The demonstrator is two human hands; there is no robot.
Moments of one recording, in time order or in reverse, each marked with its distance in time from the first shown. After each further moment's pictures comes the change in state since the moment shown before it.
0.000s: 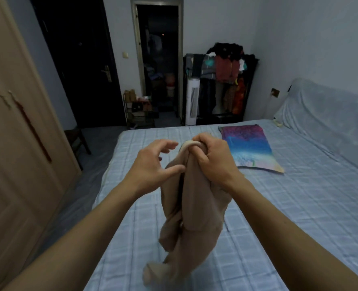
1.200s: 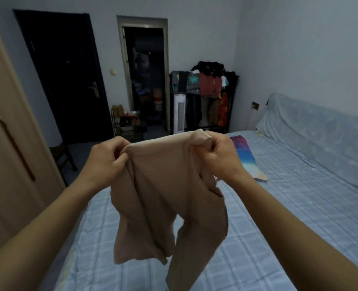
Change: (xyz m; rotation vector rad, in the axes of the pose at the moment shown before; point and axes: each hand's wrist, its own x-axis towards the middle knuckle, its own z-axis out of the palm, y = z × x) left_hand 0.000 0.019 -0.074 0.190 0.178 -0.005; right_hand -0.003 -0.025 -0.066 0.193 0.073 0.061
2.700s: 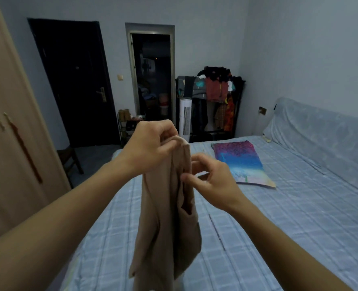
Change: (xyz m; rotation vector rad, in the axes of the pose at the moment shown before) left_hand 0.040 0.069 0.014 -0.083 -0.052 0.282; right_hand -0.024 0.007 0.032 0.002 -0.163 -0.044
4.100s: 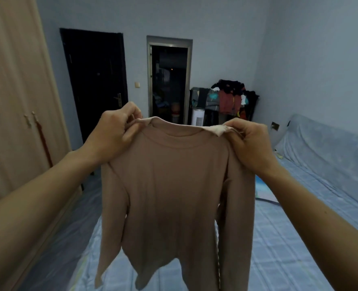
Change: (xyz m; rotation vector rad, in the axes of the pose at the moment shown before) left_hand -0.021 -0.067 -0.103 0.211 0.186 0.036; right_hand 0.073 -0.042 -0.050 -0.371 0.264 -0.335
